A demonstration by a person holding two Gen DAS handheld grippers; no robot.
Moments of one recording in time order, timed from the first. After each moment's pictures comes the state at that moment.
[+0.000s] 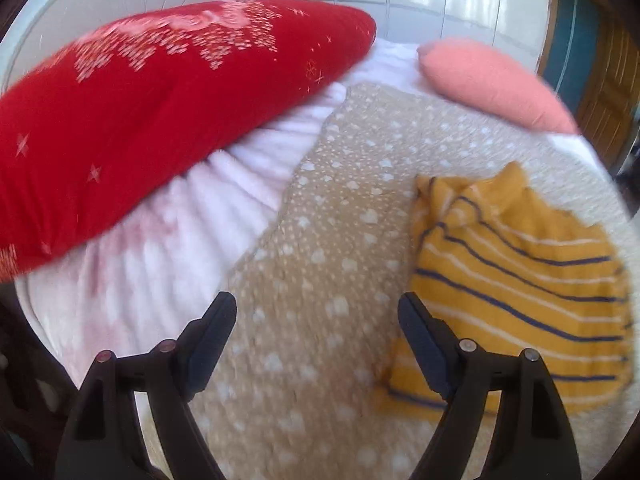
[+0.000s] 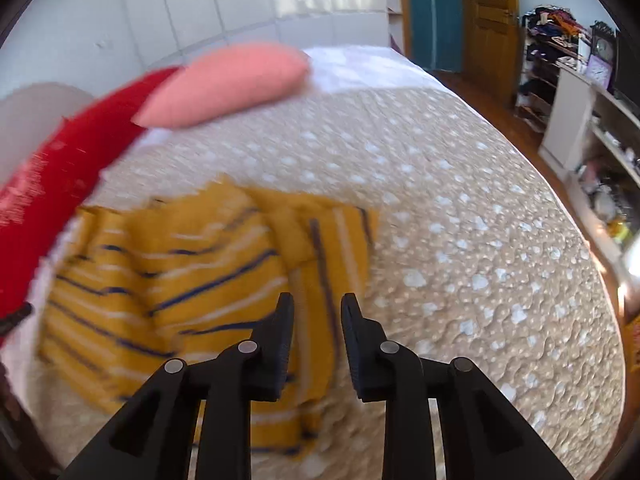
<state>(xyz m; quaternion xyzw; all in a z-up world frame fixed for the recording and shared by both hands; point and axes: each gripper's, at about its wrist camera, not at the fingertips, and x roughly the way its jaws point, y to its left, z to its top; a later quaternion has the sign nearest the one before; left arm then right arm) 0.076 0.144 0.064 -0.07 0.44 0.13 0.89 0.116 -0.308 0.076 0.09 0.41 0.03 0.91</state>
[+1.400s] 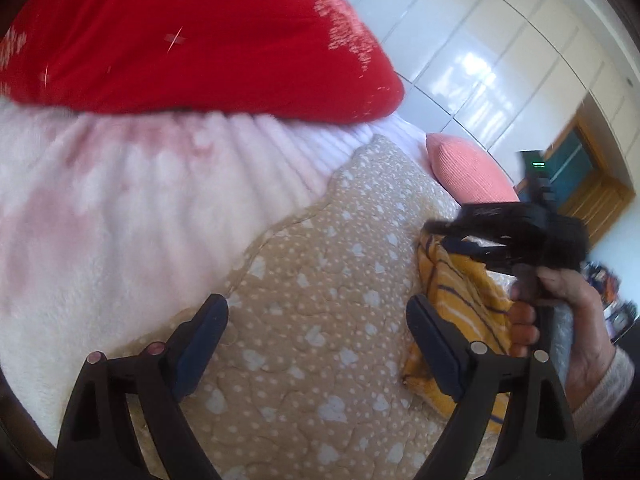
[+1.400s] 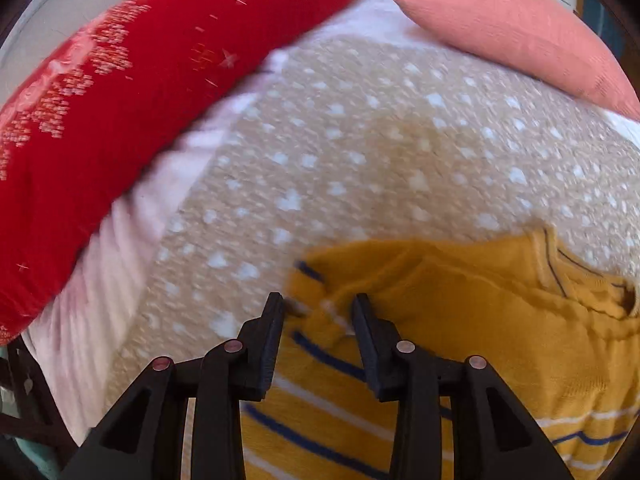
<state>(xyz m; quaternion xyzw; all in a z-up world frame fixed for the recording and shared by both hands) 0.015 0.219 0.005 -0.31 0.32 0.09 0.89 0.268 0.042 0.032 0.01 0.52 0.25 0.82</state>
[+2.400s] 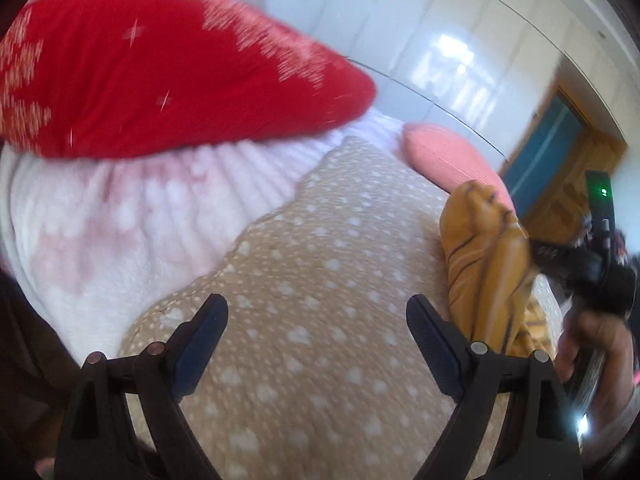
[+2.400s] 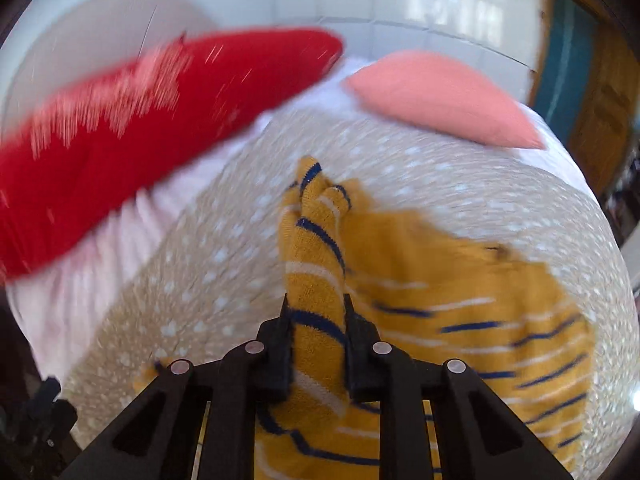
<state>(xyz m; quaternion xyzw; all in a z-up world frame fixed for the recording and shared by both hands) -0.047 0.163 0.070 -0.22 0.31 0.08 0.92 0.155 -0.082 0.097 -0.01 0.40 0.16 0.90</state>
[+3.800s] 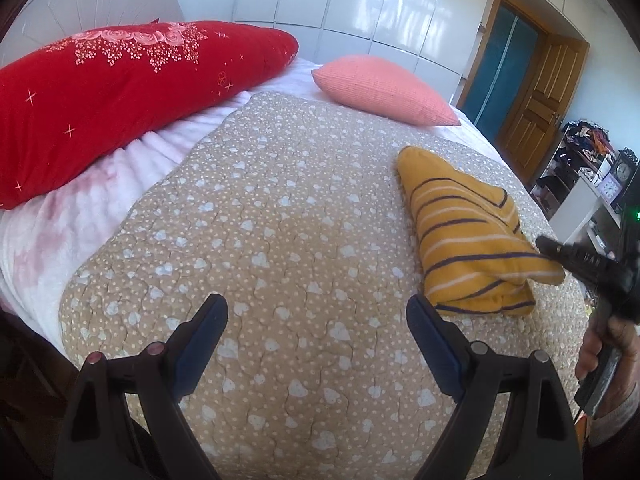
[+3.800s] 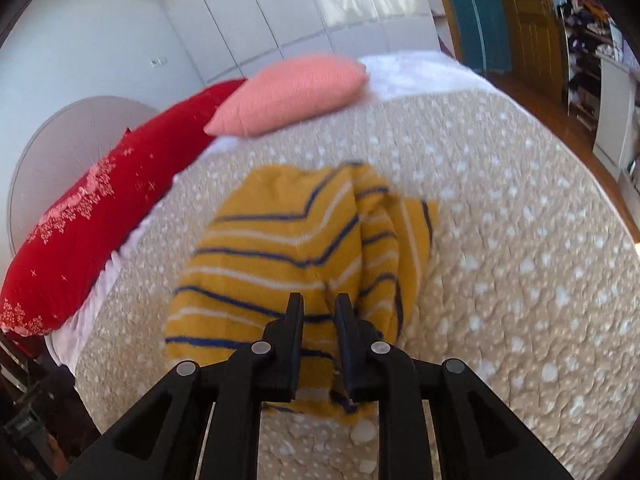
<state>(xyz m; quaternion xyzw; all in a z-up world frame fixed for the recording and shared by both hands) -0.044 0.026 0.077 -0.11 0.39 0.02 0.92 0.084 -0.300 0.055 0.15 0.38 0.14 0.90</state>
